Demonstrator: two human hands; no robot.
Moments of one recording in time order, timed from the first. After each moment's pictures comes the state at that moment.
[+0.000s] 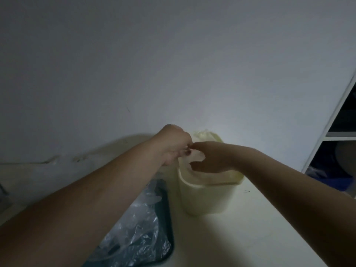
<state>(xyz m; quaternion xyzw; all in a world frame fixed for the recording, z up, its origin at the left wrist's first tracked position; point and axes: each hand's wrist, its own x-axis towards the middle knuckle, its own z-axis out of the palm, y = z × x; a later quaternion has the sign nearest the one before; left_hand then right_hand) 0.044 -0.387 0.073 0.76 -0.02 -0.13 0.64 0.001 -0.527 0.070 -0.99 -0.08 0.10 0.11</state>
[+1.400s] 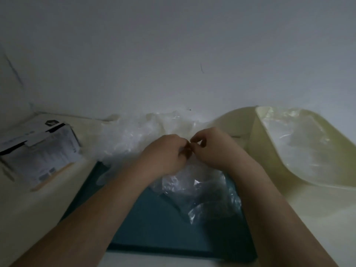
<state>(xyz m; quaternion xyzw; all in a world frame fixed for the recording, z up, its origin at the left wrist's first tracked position) 0.055 -0.188 -0.040 0.97 -0.15 0.01 0.21 0.070 -0.355 -0.028 -0.96 -0.11 -0.01 0.27</state>
